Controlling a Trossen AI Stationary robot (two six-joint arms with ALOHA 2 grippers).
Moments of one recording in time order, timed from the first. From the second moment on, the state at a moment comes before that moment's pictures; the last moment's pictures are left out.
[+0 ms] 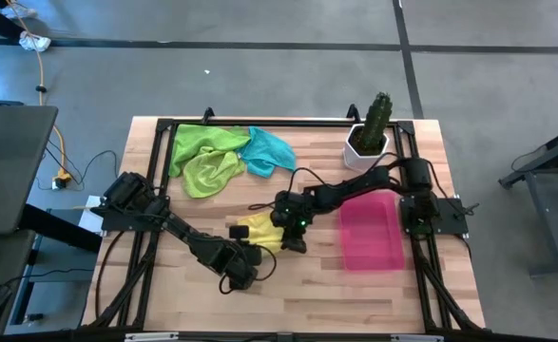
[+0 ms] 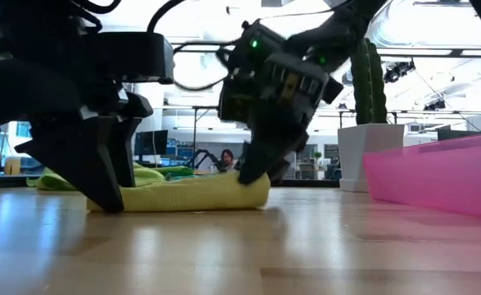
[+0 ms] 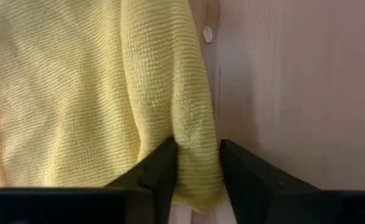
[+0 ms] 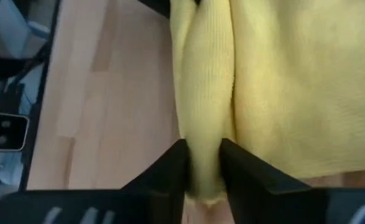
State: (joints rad) left arm -0.43 1.90 1.06 -0.51 -0.36 -0.51; right arm 0.03 2.03 1.19 -0.11 -0.56 0.21
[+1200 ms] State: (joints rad) left arm -0.42 1.90 1.06 -0.50 -0.34 -0.57; right arm 0.31 1.94 1.19 -0.15 -0.05 -0.36
